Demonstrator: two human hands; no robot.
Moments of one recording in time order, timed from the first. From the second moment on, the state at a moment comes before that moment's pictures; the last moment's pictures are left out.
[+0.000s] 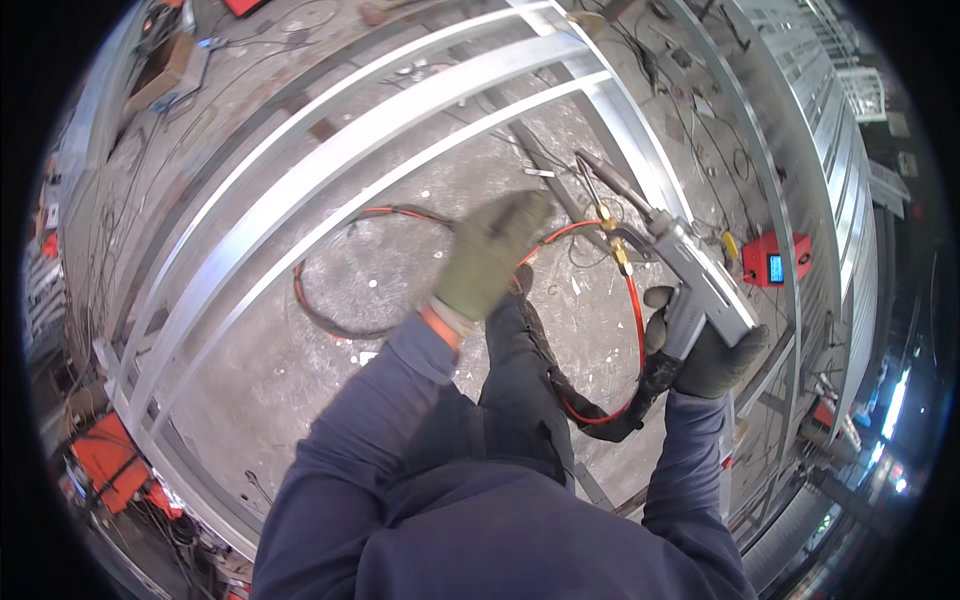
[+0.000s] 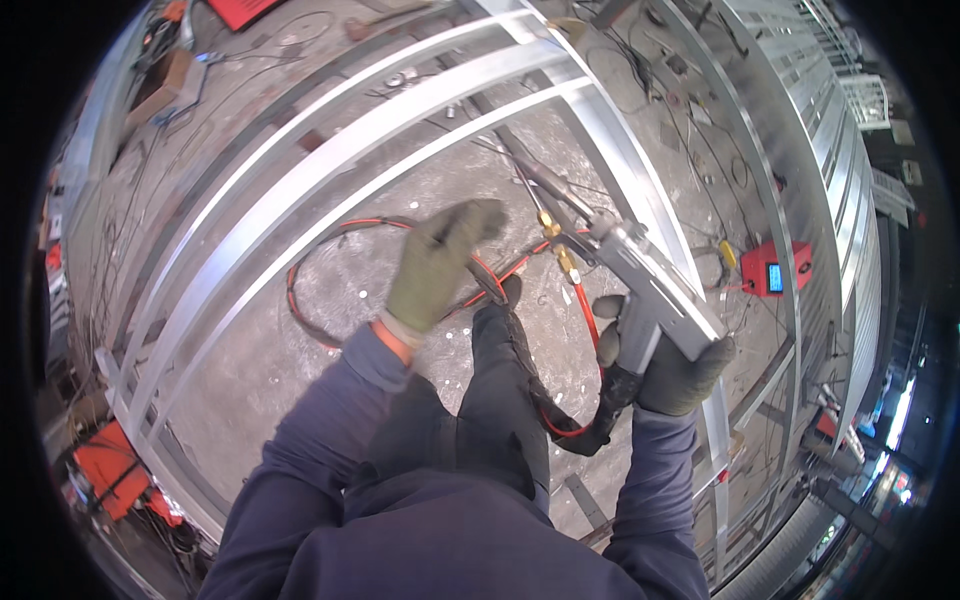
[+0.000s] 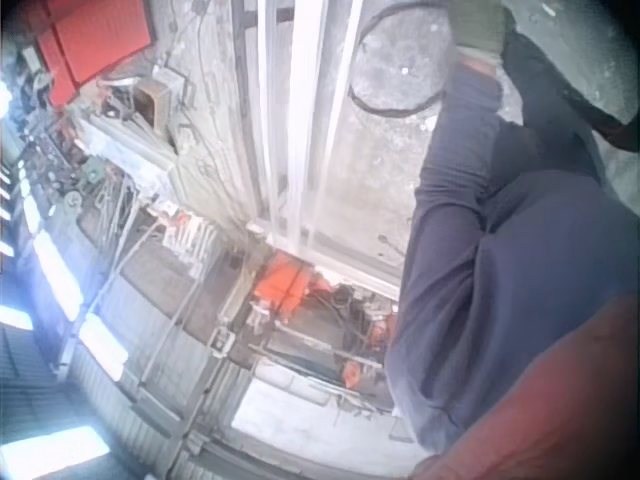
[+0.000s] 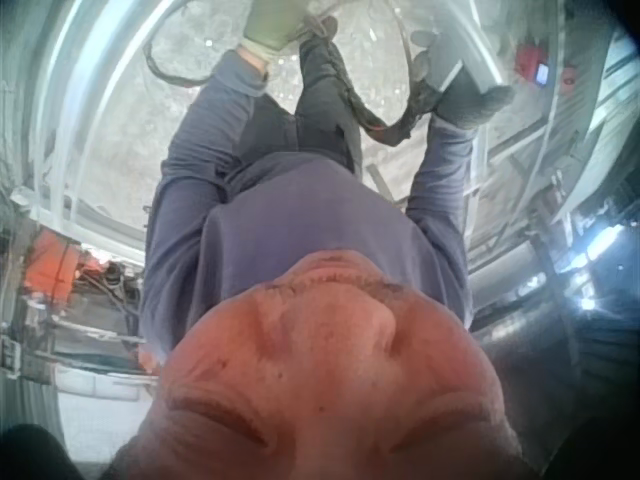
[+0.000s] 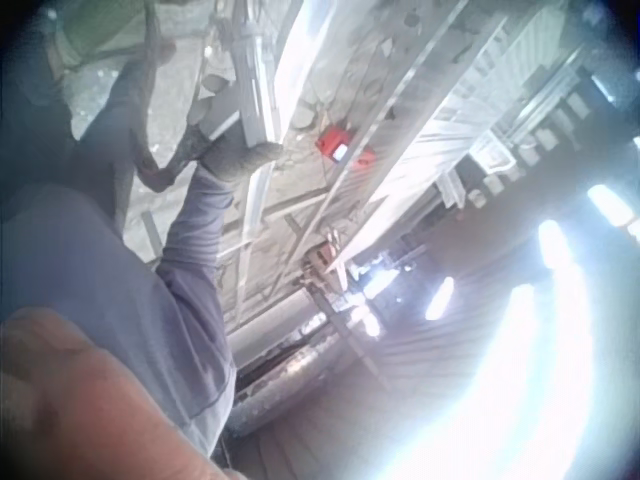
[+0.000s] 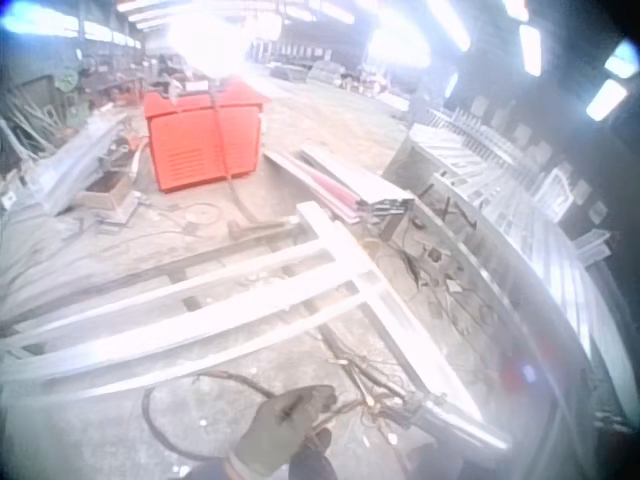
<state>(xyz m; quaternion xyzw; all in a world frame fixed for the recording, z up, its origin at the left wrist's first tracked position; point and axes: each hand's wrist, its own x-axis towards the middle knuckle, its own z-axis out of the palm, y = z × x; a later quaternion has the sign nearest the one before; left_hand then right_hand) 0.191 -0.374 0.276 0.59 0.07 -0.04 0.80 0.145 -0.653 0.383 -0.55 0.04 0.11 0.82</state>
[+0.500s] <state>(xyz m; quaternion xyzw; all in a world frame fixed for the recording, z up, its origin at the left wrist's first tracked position) -0.134 -0.220 0.398 0.25 0.20 0.19 0.93 -0.041 -0.481 0.427 -0.37 -0.03 0.44 0.82</state>
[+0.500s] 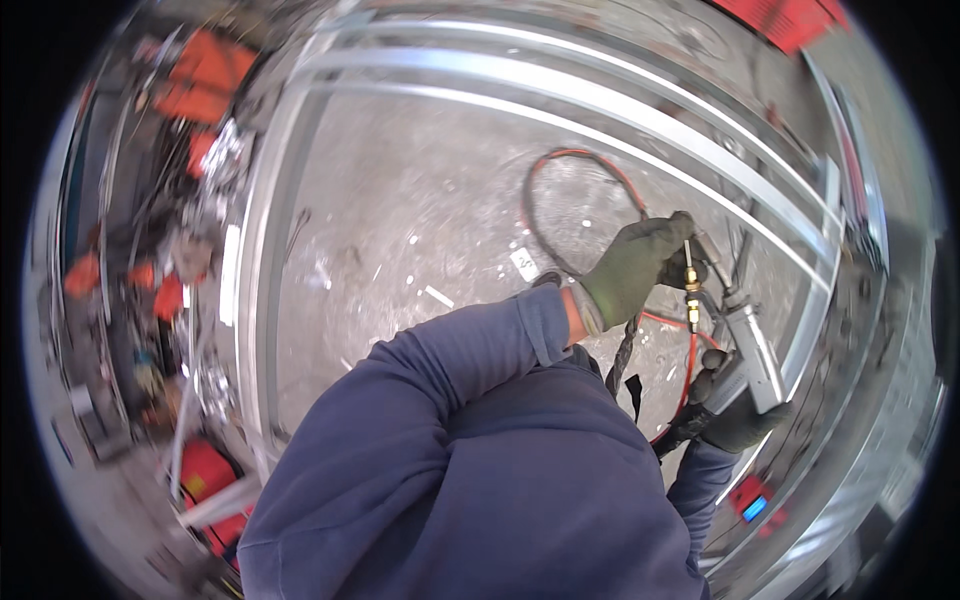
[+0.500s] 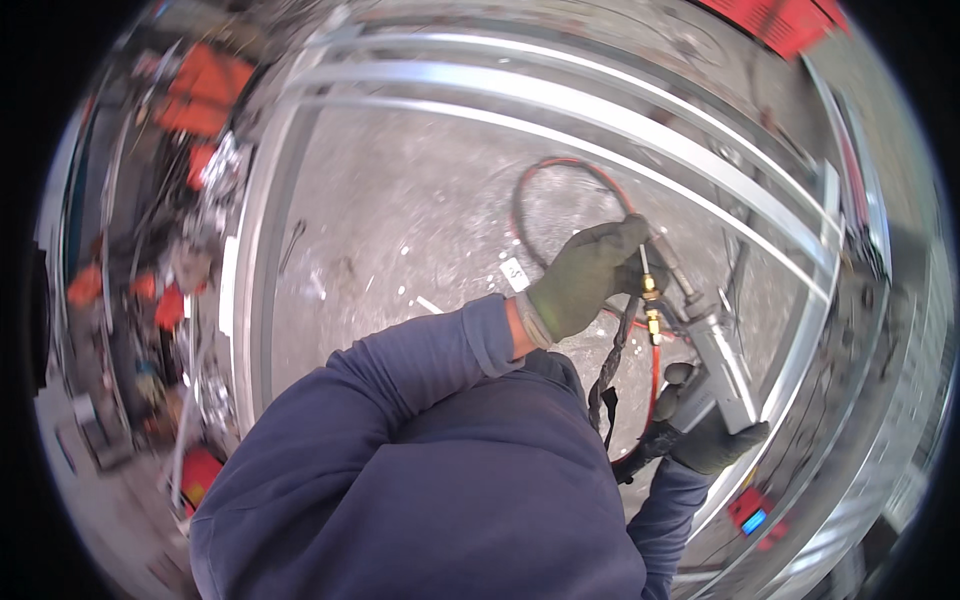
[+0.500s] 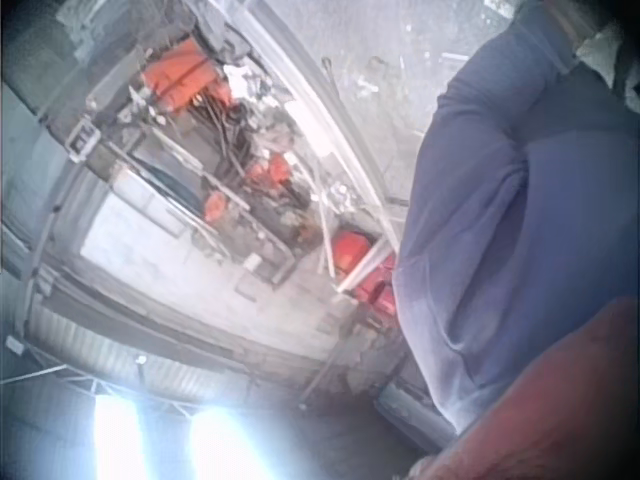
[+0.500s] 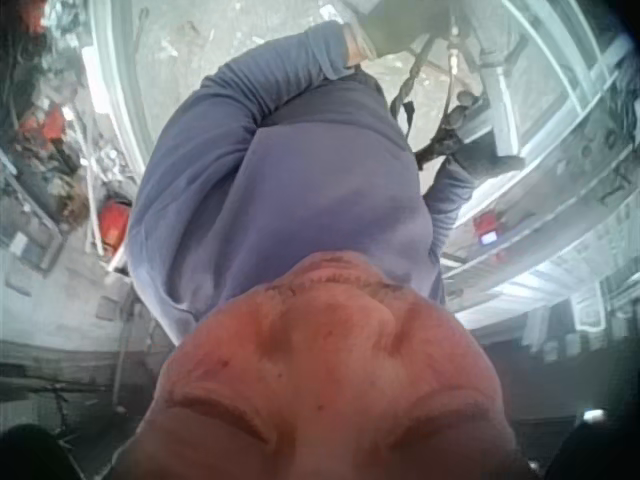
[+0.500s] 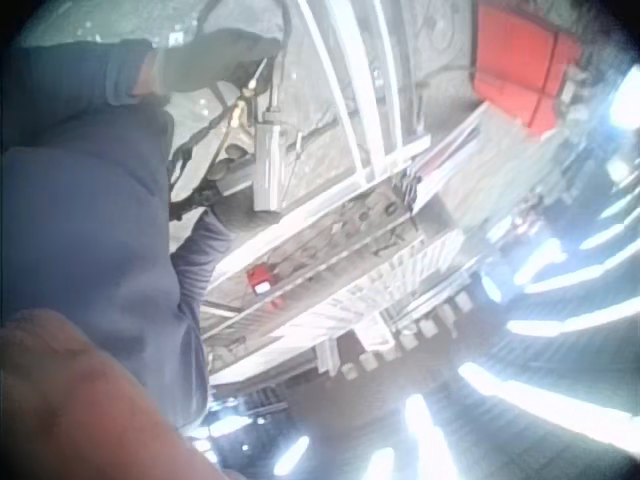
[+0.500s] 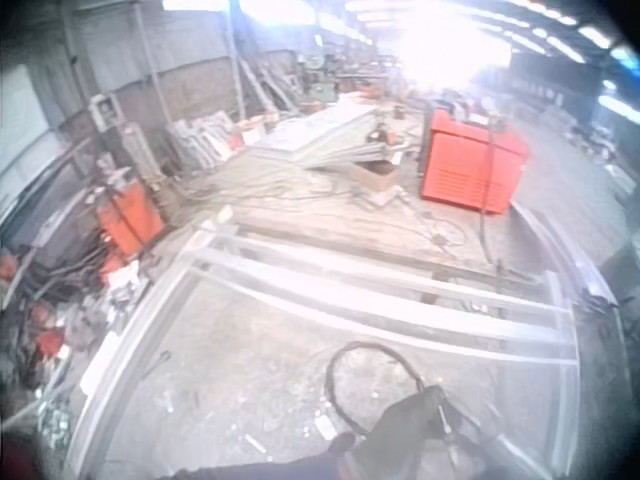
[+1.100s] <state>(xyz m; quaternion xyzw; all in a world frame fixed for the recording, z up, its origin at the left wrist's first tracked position) -0.459 -0.143 0.441 0.61 0.17 0.07 0.78 -0.293 -0.178 0.491 -0.51 -0.31 0.39 0.70</state>
